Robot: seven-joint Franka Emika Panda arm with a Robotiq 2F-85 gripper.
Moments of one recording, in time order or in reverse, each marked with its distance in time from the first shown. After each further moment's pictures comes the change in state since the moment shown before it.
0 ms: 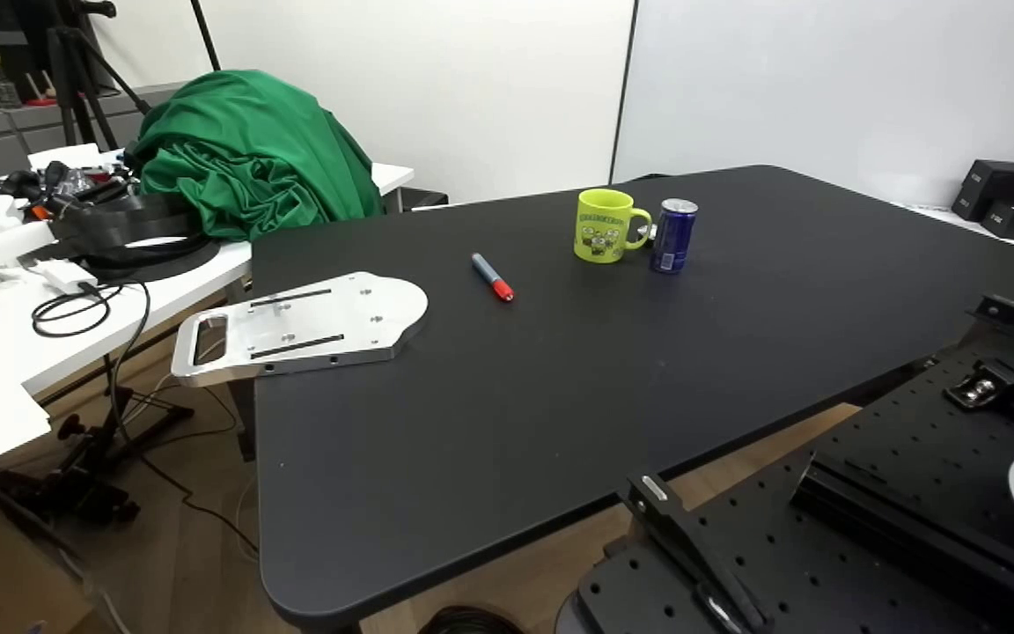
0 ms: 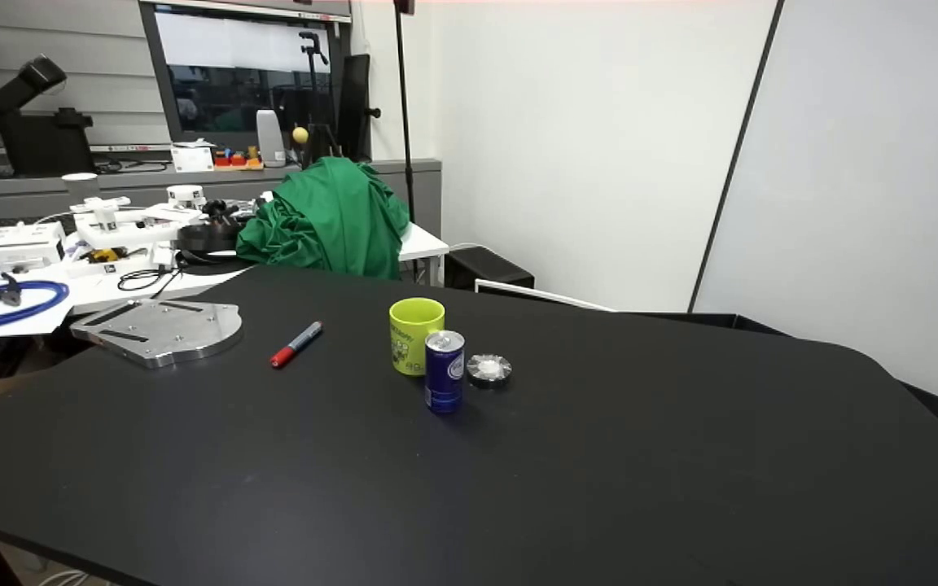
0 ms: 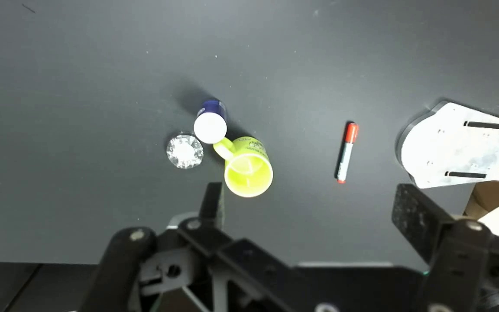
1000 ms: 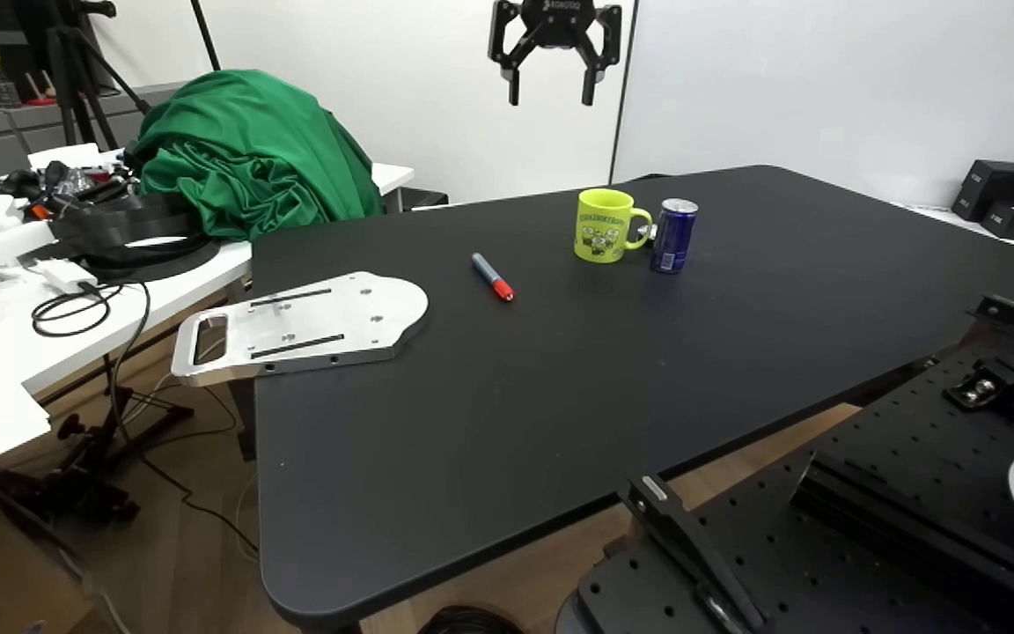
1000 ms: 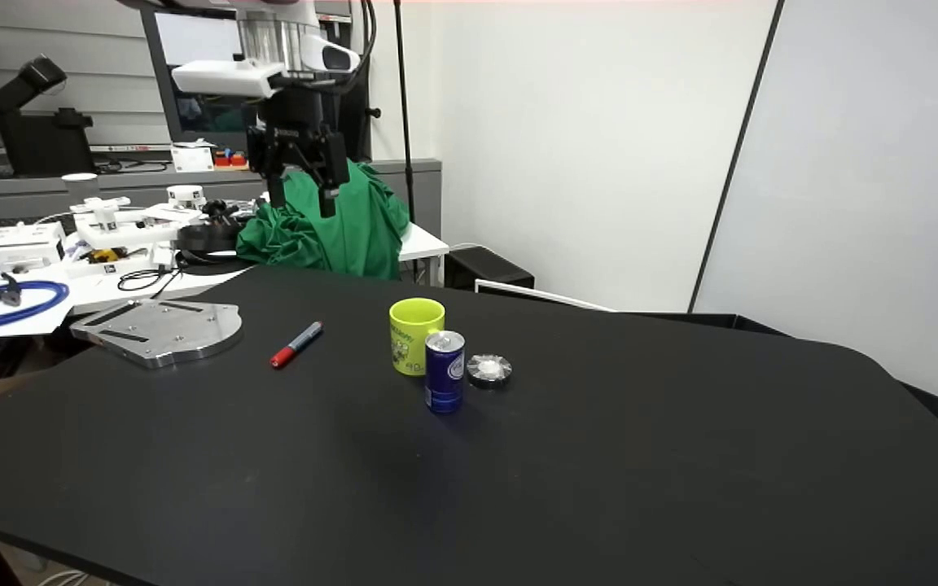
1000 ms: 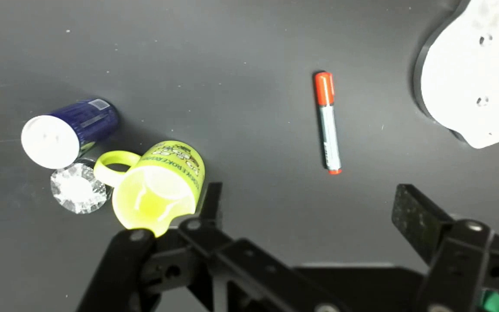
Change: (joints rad) arm 0.115 0.591 0.202 0.115 -0.030 0.433 0.629
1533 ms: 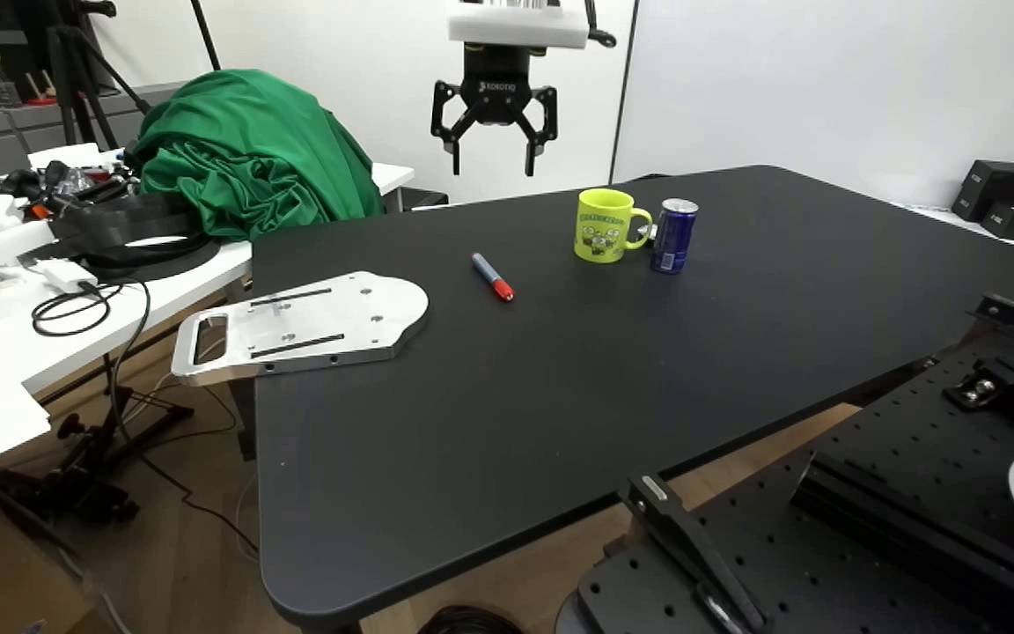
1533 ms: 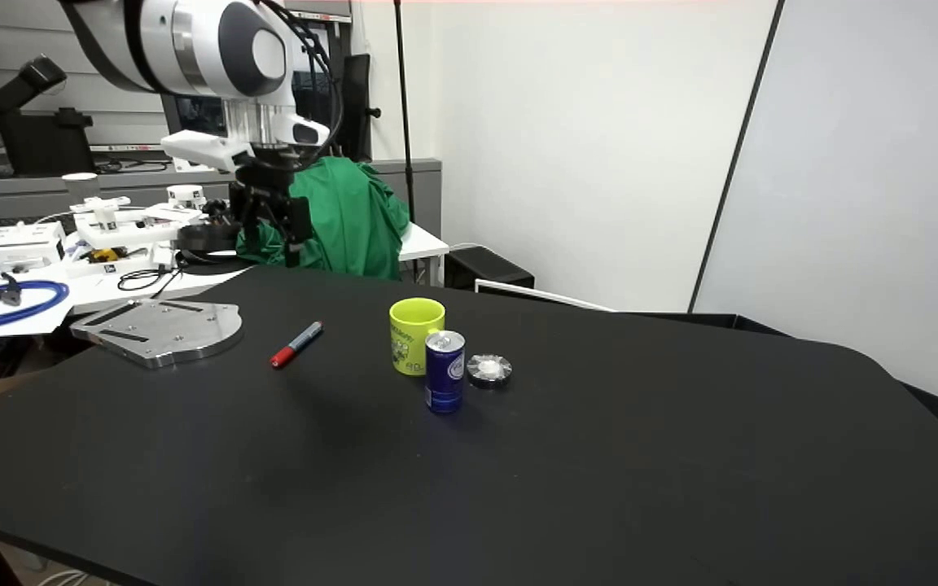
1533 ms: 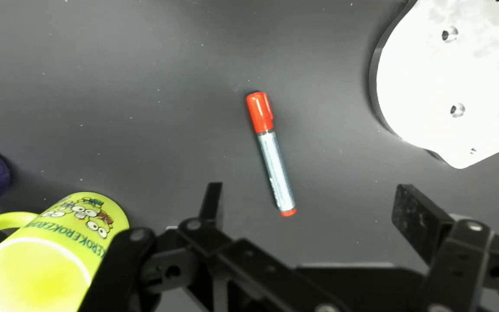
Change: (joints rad) arm 0.095 0.234 0.005 0.118 0.064 0.082 0.115
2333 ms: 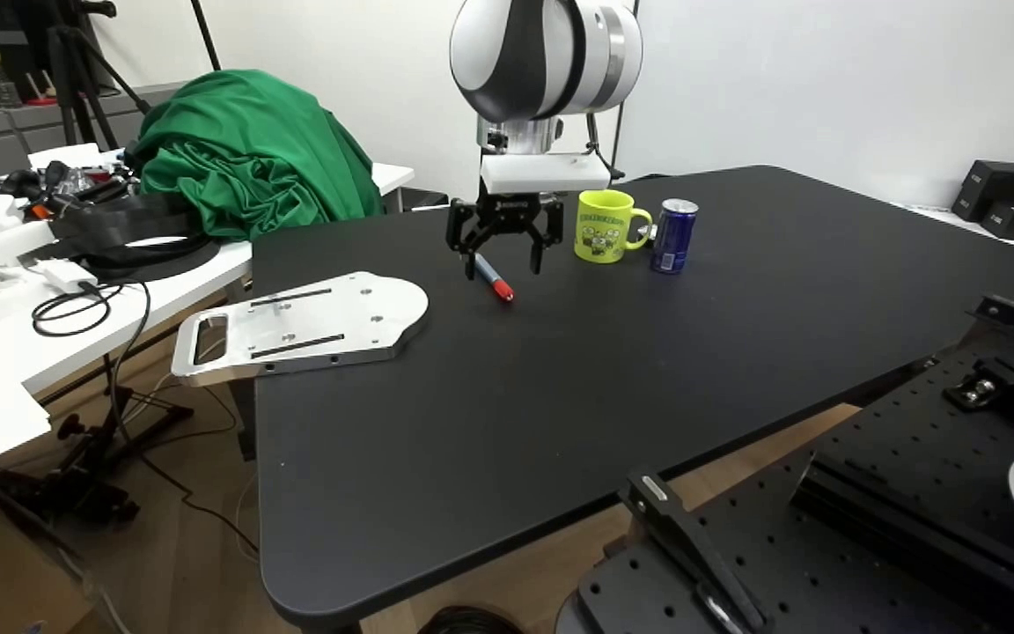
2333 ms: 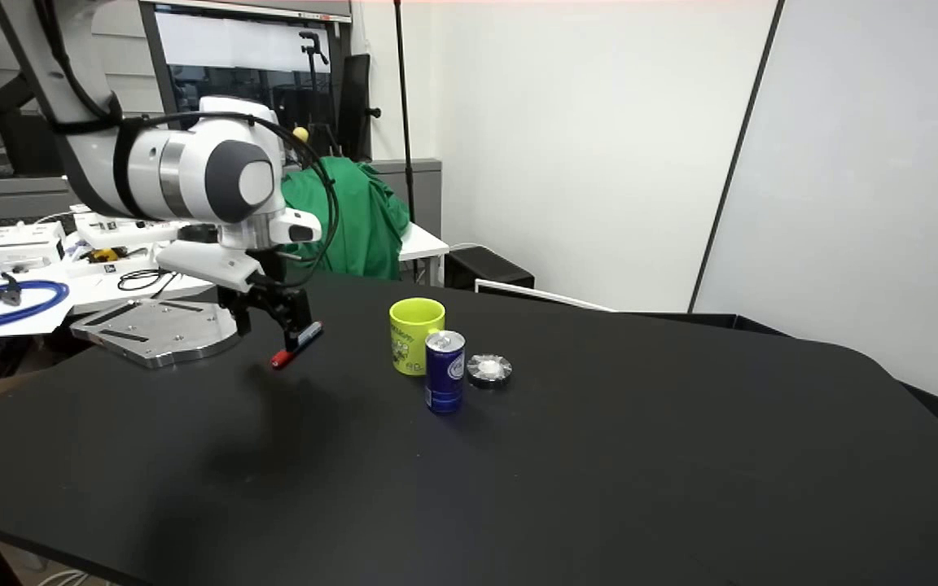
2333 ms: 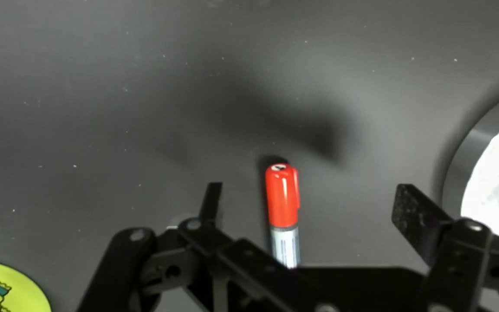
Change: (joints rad) arm 0.024 0.180 0.002 -0.140 0.013 0.374 -0.199
